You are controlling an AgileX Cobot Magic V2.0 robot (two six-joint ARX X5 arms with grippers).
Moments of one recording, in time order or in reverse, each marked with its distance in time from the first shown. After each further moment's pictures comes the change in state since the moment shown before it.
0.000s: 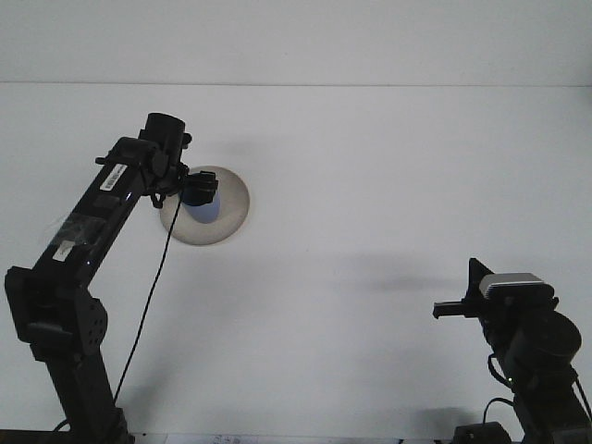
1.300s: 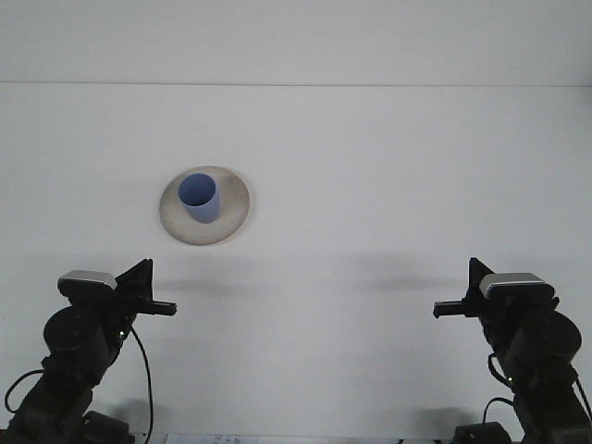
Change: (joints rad) left arm -0.116 -1.429 -1.256 0.674 -0.031 -0.130; right arm 0.000 0.000 0.000 0.003 0.002 0.000
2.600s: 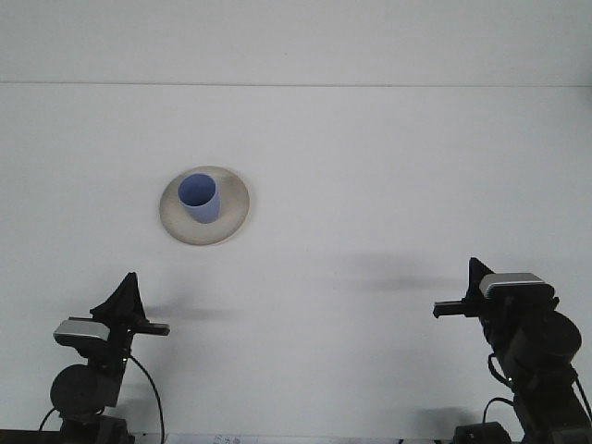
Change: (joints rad) left arm 0.128 -0.436 -0.548 0.522 0.027 0.101; right arm 0.000 0.000 0.000 0.001 0.000 0.000
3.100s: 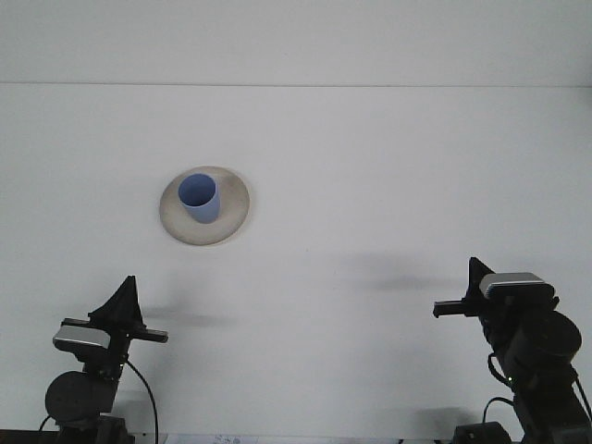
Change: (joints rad) left arm 0.058 -0.094 0.000 -0.072 0.087 0.077; right arm 0.000 0.000 0.000 0.003 0.000 0.000
